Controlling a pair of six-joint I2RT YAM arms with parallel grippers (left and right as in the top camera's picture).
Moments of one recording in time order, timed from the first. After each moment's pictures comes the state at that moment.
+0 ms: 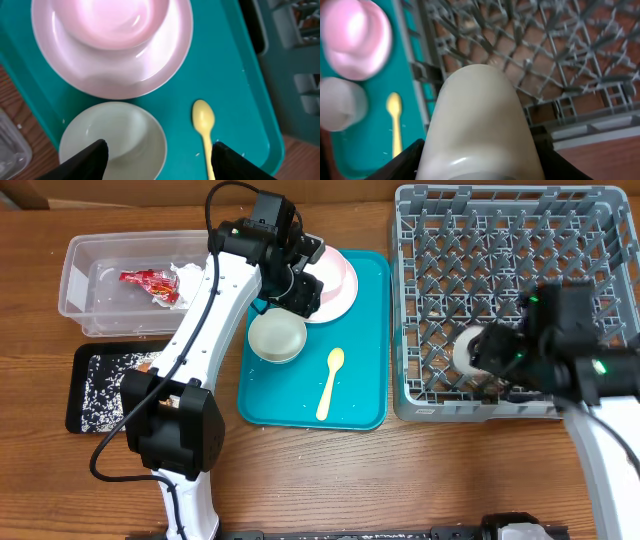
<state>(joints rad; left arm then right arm) -0.31 2.05 1.92 -1.14 0.22 0.12 0.06 1.26 1.29 -1.16 -0.06 0.42</state>
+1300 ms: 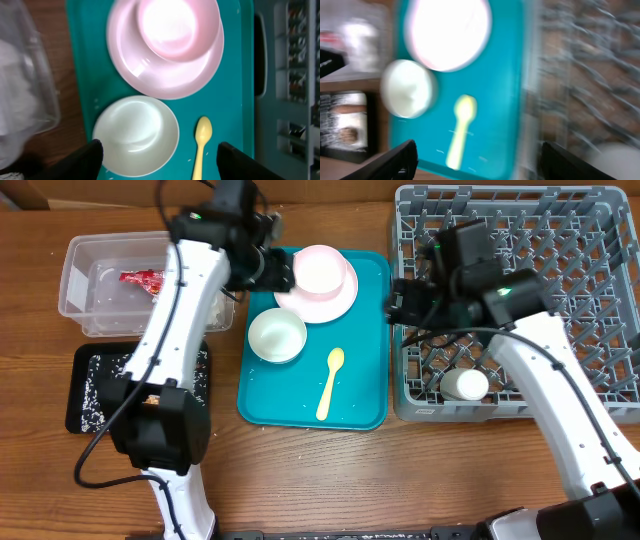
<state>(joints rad) -0.17 2.05 2.07 -1.23 0.25 -0.11 0.35 1.60 1.56 -0.97 -0.19 0.45</state>
